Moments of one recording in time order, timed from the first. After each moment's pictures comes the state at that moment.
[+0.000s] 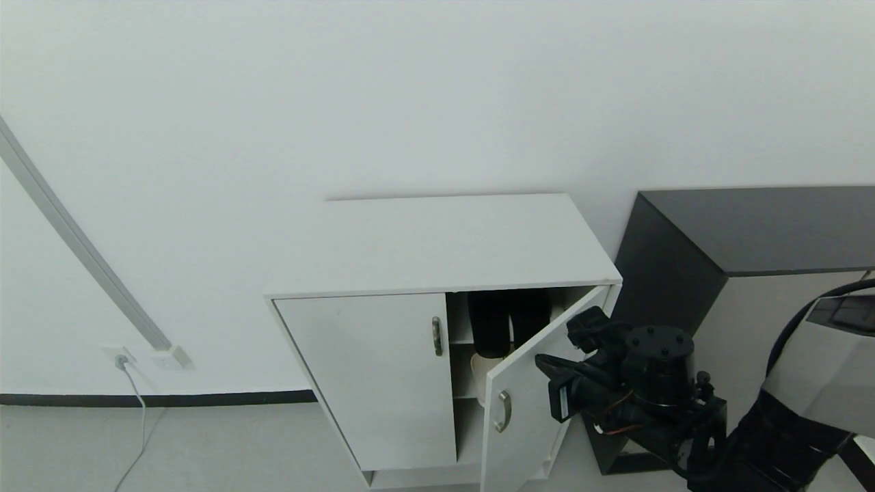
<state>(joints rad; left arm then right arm) 0.00 0.00 0.00 0.00 0.02 0.00 0.64 2.07 -0.55 -1.27 -0.04 0.05</state>
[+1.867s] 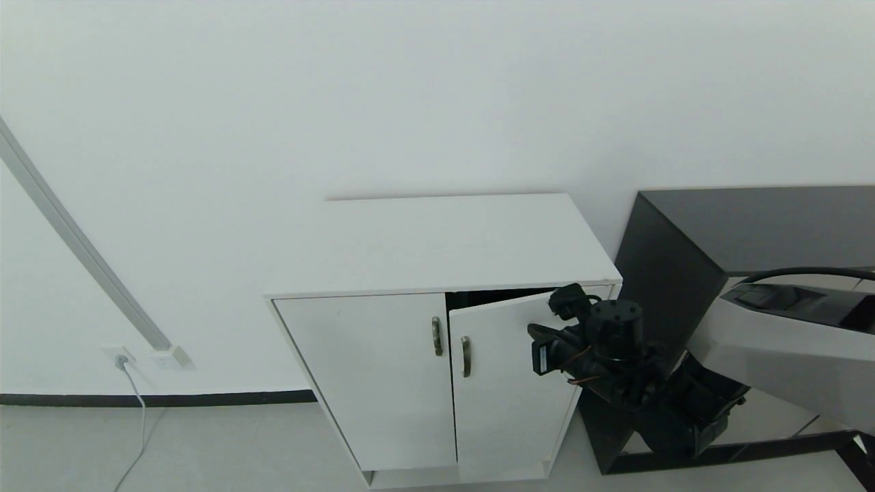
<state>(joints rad) 0.00 0.00 0.00 0.00 0.02 0.00 0.54 2.28 -0.87 -1.20 -0.05 0.05</state>
